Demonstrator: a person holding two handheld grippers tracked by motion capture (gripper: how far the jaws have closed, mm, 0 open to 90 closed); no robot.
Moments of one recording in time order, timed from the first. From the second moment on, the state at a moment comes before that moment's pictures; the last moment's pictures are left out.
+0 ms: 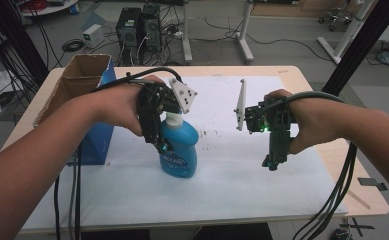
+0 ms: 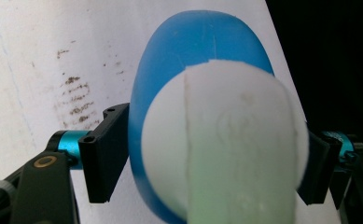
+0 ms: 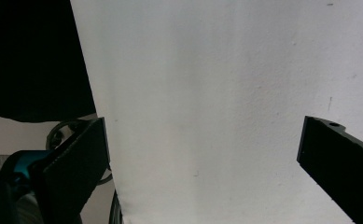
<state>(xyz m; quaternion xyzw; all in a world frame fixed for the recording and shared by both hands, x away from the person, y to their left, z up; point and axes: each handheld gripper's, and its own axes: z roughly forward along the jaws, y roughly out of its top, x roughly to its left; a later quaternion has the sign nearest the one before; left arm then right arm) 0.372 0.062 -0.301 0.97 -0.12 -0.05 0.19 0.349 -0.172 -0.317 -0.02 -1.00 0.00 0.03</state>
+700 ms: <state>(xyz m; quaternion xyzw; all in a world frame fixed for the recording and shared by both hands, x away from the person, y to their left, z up) 0.373 0.076 -0.275 0.99 -0.08 -0.04 0.12 0.350 -0.174 -0.316 -0.02 -1.00 0.00 0.03</state>
